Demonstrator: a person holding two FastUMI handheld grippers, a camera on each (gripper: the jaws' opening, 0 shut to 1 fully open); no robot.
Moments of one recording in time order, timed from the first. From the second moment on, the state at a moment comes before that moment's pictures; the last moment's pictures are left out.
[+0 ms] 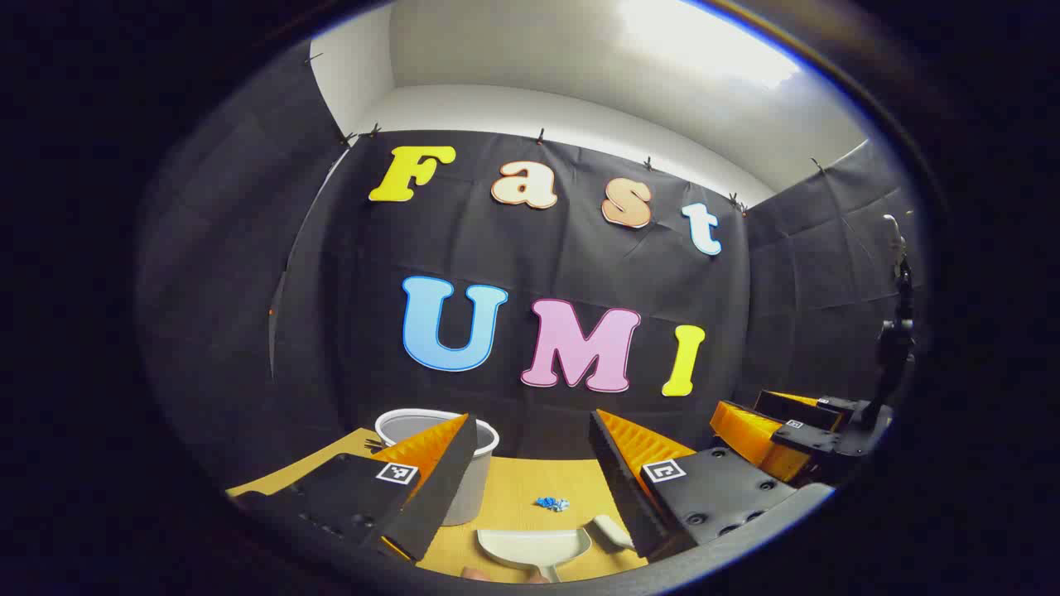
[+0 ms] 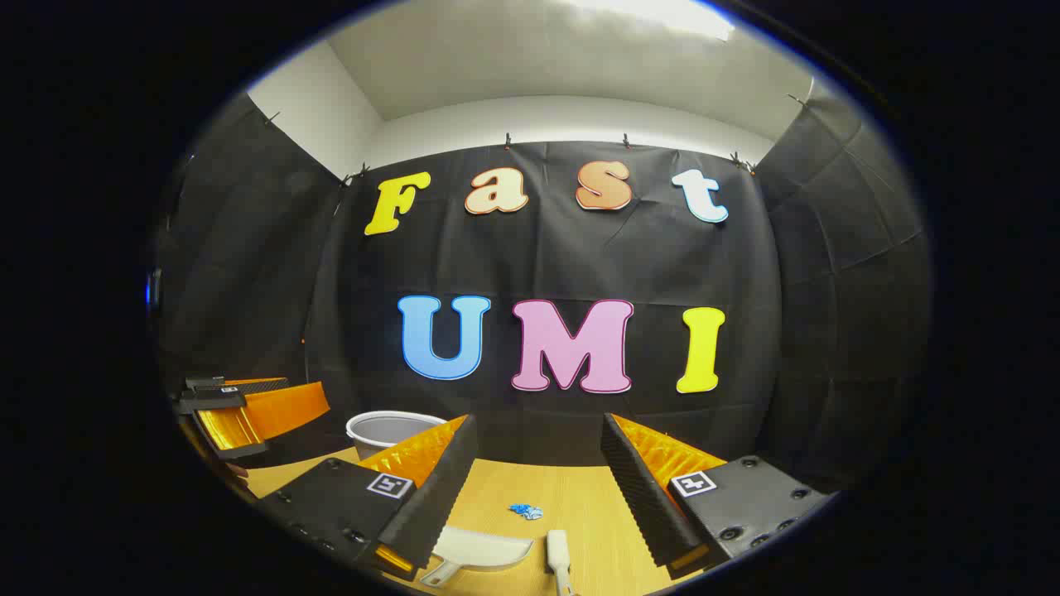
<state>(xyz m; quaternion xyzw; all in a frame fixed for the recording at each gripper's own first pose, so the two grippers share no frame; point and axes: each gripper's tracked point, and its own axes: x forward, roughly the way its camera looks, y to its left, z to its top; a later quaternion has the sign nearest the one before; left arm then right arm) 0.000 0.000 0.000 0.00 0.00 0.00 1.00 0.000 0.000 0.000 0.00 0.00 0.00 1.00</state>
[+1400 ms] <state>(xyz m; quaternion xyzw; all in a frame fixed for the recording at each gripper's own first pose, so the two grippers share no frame) 0.061 -0.041 -0.007 -0.02 0.05 0.02 1.00 0.053 -0.047 0.025 -0.01 -0.04 0.05 1.00</state>
